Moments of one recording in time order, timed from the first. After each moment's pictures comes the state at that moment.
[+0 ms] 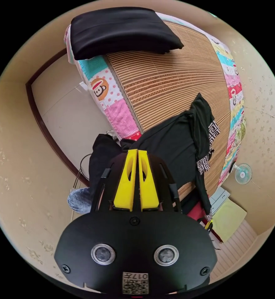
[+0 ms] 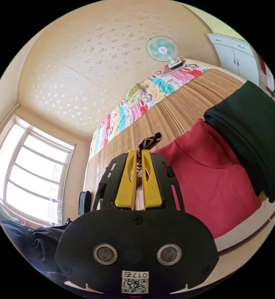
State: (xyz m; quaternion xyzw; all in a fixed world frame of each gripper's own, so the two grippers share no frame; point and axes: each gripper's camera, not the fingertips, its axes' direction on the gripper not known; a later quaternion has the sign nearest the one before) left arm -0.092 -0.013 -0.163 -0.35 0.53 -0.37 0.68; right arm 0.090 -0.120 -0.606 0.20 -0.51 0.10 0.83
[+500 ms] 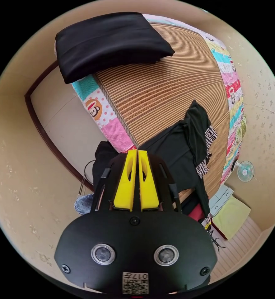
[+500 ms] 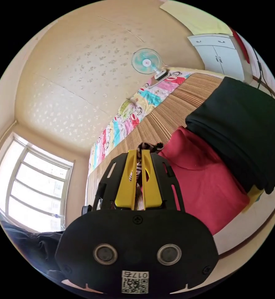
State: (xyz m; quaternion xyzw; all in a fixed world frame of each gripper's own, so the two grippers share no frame) left arm -0.123 -0.067 -0.143 -0.34 0.53 -0.35 0.69; right arm 0.136 -0.120 -0.548 0.24 -0.52 0.14 0.81
